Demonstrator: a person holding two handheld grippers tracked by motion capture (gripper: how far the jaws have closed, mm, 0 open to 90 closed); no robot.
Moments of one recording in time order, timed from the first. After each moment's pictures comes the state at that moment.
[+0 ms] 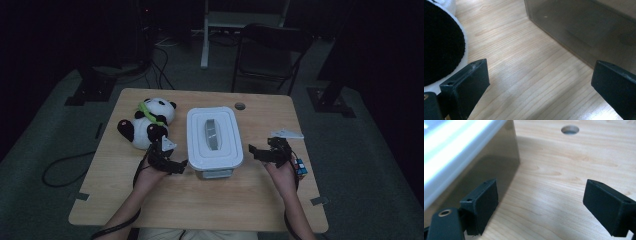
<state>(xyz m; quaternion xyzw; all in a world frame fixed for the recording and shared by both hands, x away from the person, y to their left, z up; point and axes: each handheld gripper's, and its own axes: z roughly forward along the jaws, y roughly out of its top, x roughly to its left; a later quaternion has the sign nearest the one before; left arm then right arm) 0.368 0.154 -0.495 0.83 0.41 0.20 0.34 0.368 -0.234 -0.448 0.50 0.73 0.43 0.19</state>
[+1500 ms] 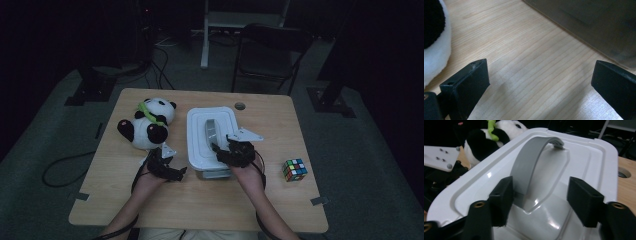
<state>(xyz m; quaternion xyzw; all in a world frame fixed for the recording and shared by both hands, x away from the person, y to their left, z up) 0.356 0.156 -0.511 0.84 0.40 0.19 0.33 0.339 -0.114 -0.411 0.40 0.76 0.46 0.22</state>
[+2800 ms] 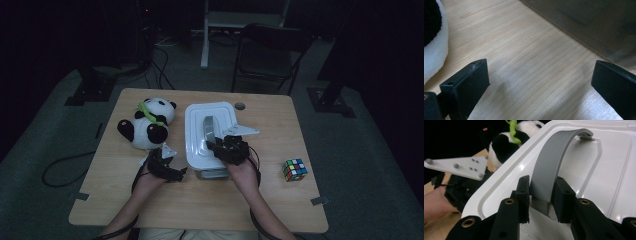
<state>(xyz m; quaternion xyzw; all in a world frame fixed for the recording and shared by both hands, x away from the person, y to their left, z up) 0.356 0.157 -0.511 0.84 0.39 0.19 0.33 0.343 -0.101 -0.396 0.39 0.77 0.48 0.14</state>
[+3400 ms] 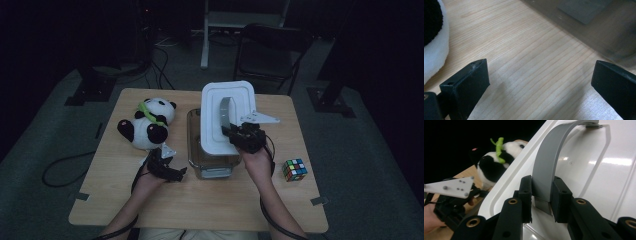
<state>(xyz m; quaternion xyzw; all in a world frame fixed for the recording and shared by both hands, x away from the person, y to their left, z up) 0.356 0.157 -0.512 0.84 0.40 0.19 0.33 0.357 -0.141 -0.364 0.40 0.75 0.50 0.18</state>
